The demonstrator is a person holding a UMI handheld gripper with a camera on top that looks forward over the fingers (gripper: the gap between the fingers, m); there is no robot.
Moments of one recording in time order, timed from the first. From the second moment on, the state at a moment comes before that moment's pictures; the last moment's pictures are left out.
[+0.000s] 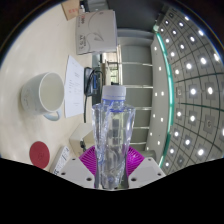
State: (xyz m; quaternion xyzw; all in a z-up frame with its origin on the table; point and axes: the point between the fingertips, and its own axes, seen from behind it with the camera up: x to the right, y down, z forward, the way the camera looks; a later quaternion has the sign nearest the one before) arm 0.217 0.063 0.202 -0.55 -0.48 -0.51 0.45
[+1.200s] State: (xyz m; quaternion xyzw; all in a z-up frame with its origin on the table) arm 0.238 0.030 0.074 -0.83 -0.07 0.05 0.54
